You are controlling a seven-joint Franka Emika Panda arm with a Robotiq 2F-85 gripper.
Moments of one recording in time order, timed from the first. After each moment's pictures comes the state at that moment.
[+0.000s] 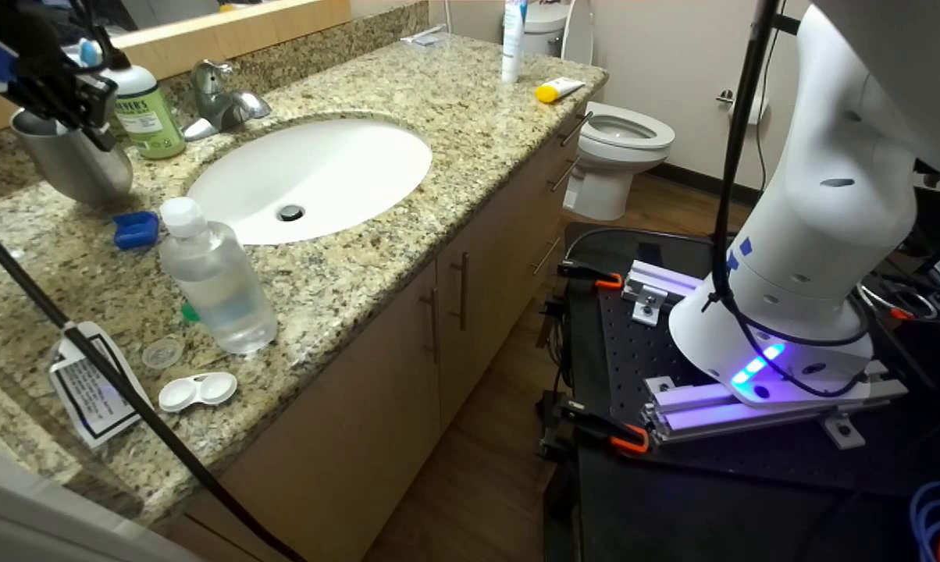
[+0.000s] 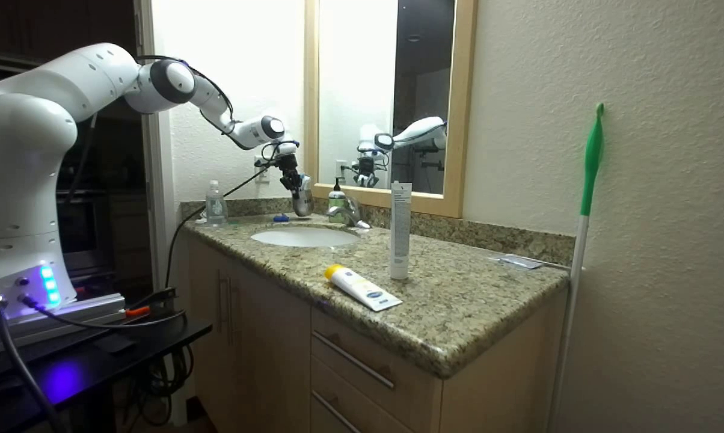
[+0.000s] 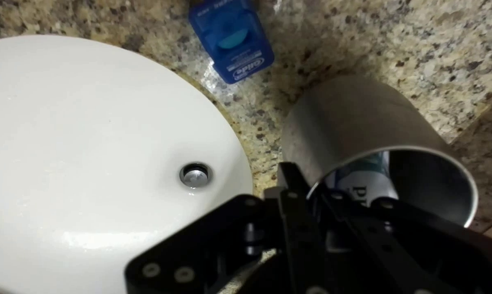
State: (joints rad) arm 0.13 0.89 -0.21 -1.04 -0.12 2.03 1.55
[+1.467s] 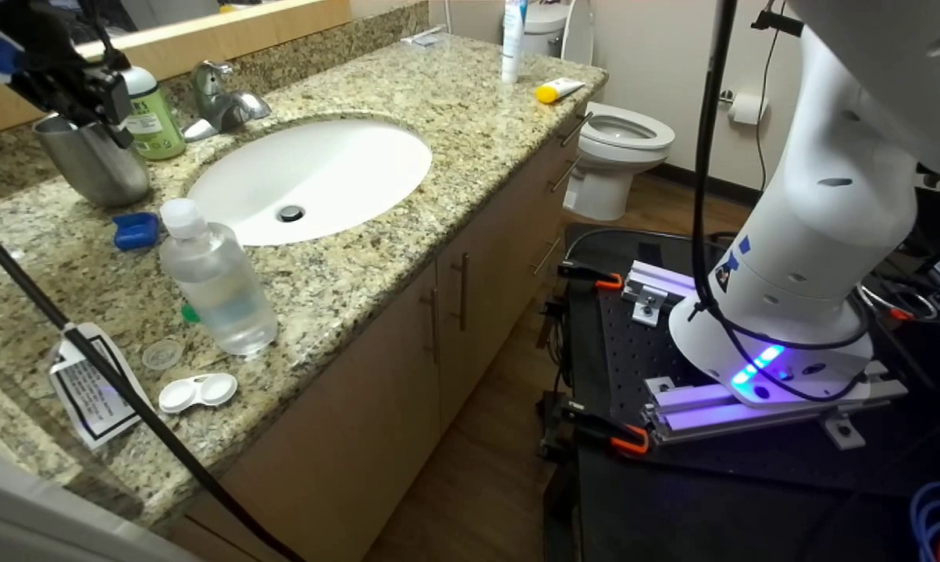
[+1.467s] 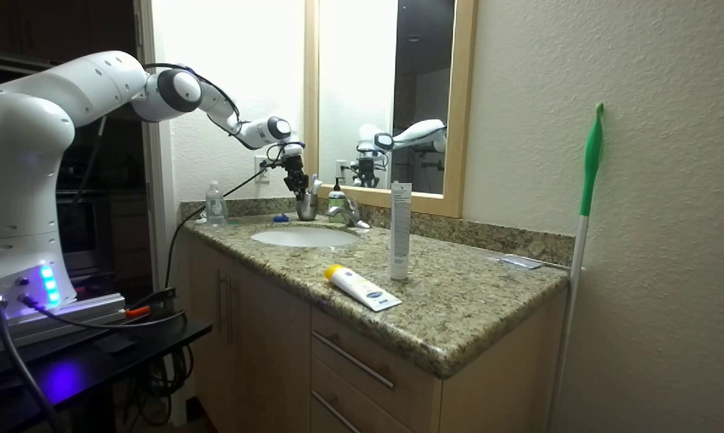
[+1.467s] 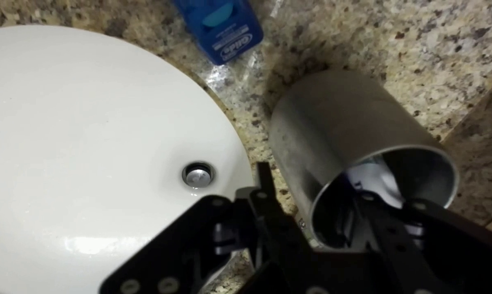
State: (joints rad) arm 0.08 0.95 -0.19 -0.93 -0.10 1.98 1.57
